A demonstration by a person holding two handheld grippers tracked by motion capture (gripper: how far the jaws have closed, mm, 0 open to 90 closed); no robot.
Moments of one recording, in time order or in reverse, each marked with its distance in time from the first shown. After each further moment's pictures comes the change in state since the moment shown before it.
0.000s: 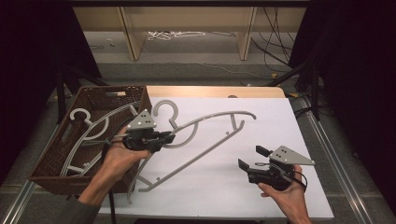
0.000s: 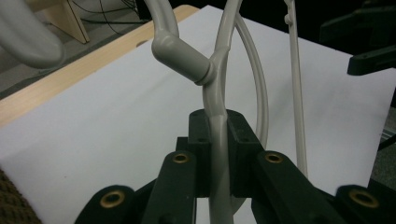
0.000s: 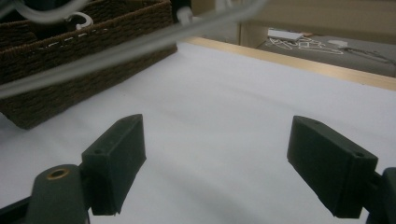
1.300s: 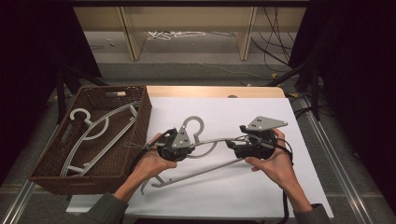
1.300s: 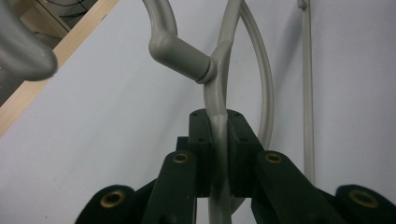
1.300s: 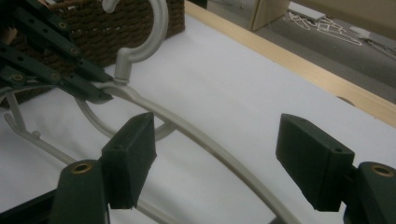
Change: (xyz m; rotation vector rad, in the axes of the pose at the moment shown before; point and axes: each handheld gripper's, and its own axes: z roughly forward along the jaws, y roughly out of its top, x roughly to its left) left arm -0.022 -0.025 0.094 0.197 0.019 0.310; right arm -0.002 0.072 0.046 0.194 0.029 -0.160
